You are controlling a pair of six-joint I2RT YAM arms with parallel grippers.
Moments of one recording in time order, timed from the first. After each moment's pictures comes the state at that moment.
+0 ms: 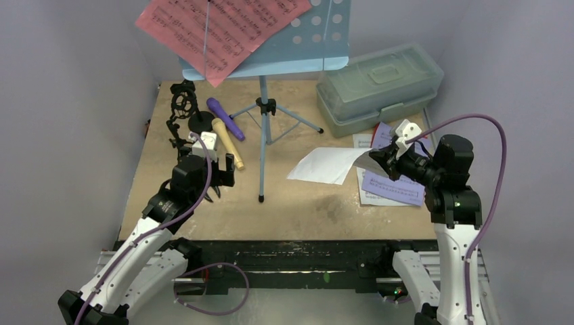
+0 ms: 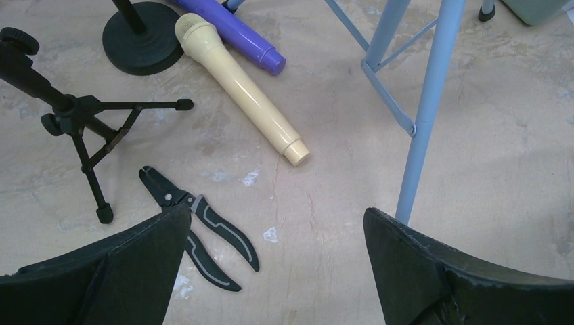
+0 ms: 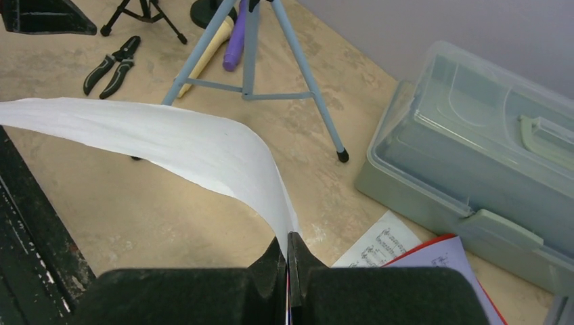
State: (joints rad) left arm -0.48 0.70 0.68 -0.41 -0.29 -0.14; right arm -0.05 0.74 1.12 -0.76 -0.76 -0.46
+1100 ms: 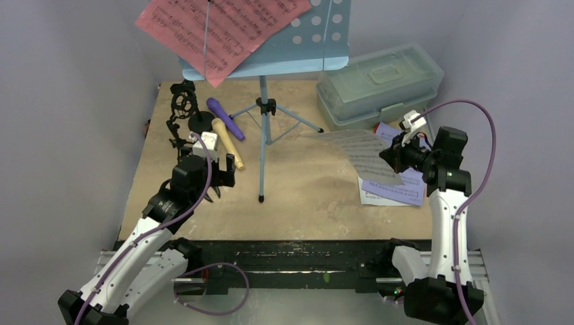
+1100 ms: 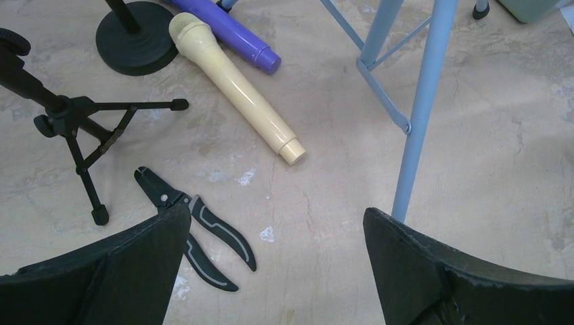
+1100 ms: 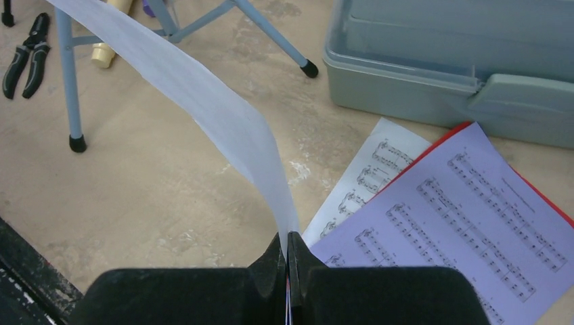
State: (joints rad) left arm -0.48 0.70 0.68 -0.41 -0.28 -0.14; right arm -0.24 0.92 0.98 -0.70 -0.75 -0.41
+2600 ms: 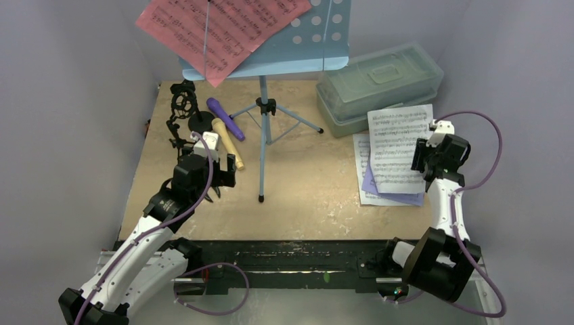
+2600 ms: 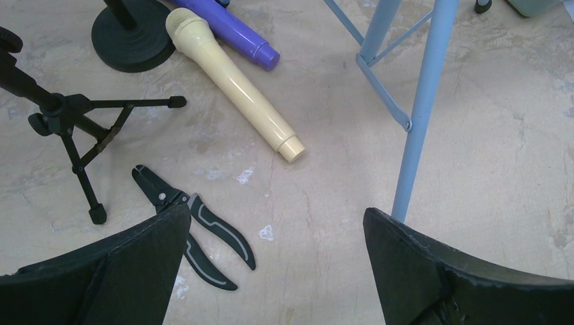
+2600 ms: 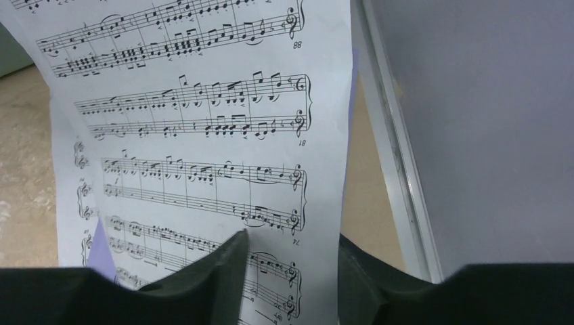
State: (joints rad) left arm -0.48 0.72 0.68 -0.41 -0.27 -0.14; right arm -0.43 1.11 0.75 -0.26 -0.15 -0.21
